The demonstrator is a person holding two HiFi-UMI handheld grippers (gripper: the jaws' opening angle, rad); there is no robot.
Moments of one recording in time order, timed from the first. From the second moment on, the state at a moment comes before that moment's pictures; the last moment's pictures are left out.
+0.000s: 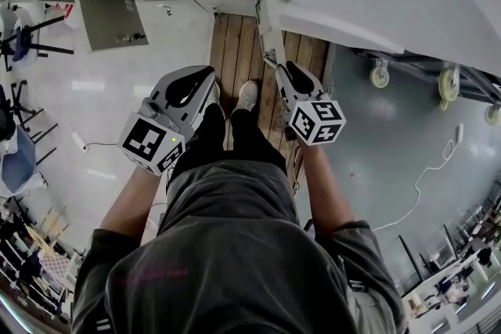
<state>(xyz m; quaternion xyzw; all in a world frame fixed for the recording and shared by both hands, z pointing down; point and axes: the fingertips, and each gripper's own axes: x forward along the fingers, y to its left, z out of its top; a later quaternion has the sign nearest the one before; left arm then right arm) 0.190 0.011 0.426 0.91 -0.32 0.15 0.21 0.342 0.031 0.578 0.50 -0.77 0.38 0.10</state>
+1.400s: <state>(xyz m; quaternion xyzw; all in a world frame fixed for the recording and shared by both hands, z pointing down) 0.012 -0.036 0.426 0.91 -0.32 0.11 0.22 0.178 -0.017 0.579 0.51 -0.76 0.39 0.11</state>
